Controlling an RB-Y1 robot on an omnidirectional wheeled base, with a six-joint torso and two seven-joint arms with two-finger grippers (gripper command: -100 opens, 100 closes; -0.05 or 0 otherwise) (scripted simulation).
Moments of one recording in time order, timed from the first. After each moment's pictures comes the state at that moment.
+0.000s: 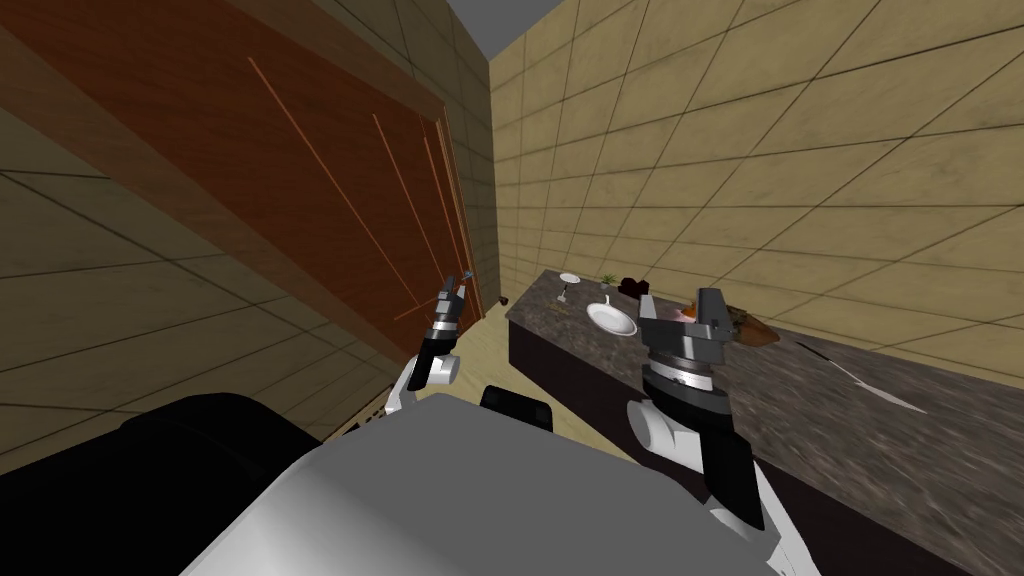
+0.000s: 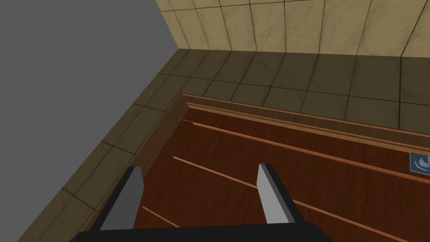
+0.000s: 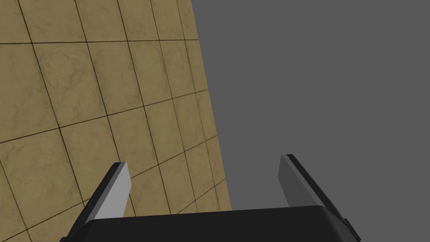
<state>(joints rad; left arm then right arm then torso) 0.46 -0.03 0.03 -2.24 -0.09 -0.37 0.07 0.40 -0.20 -0.08 -2.31 -0.08 -0.47 -0.10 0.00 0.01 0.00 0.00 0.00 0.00</state>
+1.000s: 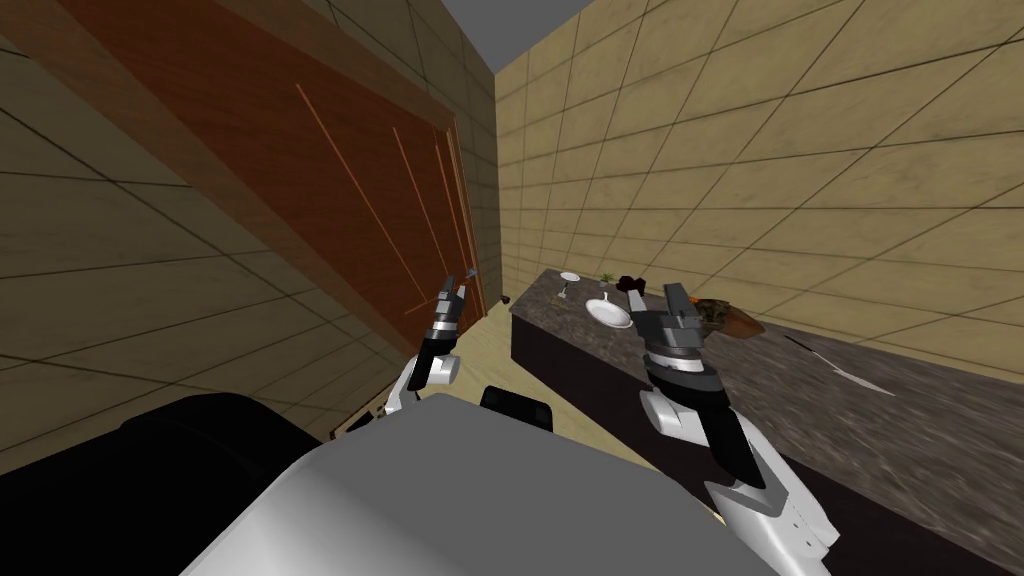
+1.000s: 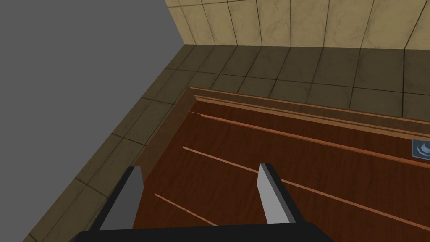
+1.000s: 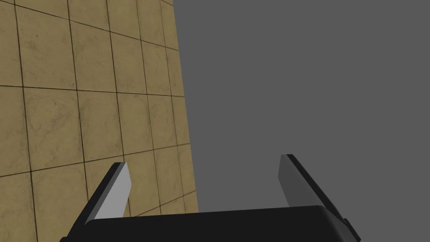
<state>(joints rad) 0.46 -0.03 0.03 -2.24 -0.09 -0.37 0.07 0.29 -0.46 -0.10 -2.14 -0.06 -0.56 -0.12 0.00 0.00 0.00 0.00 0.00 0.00</state>
